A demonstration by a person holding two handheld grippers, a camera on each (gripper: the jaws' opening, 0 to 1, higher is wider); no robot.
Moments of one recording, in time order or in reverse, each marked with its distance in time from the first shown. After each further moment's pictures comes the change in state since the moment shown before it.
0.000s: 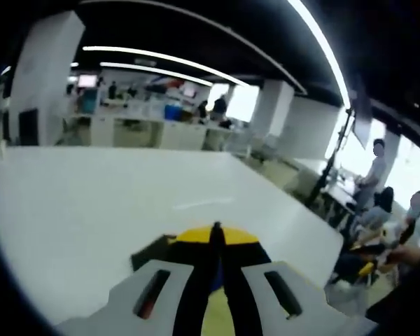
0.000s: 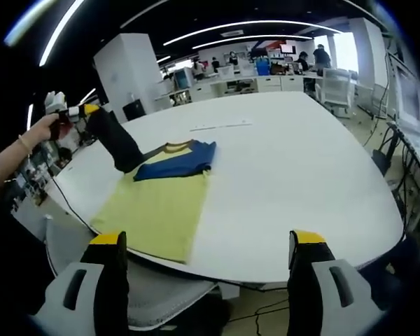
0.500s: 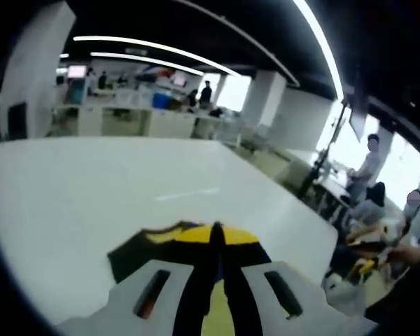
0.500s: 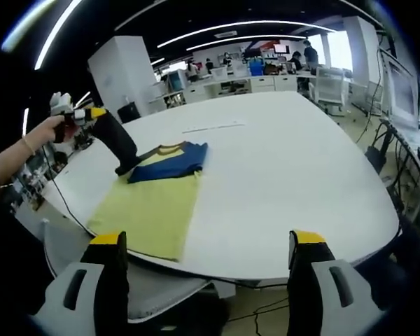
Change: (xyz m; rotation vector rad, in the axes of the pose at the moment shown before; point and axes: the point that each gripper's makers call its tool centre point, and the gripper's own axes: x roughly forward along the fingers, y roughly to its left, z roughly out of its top) left arm 0.043 -0.027 -0.022 -0.003 0.070 -0.052; right arm -0.010 -0.013 -0.004 0.026 -0.007 -0.031
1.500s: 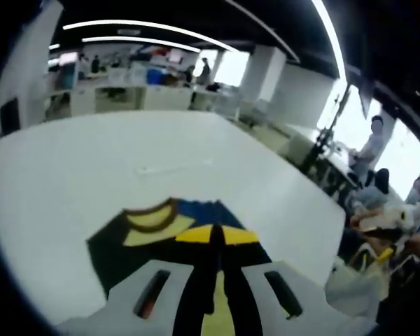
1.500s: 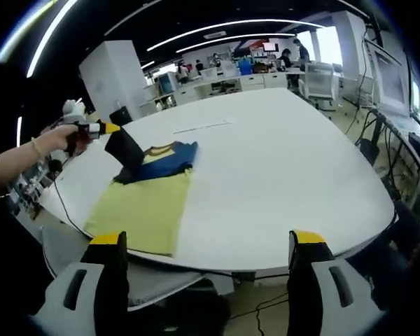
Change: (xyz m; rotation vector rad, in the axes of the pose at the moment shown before) left arm 0.065 -0.011 -0.055 0.019 0.149 -0.001; right arm -0.009 -0.014 -0.009 0.045 -0.006 -0.034
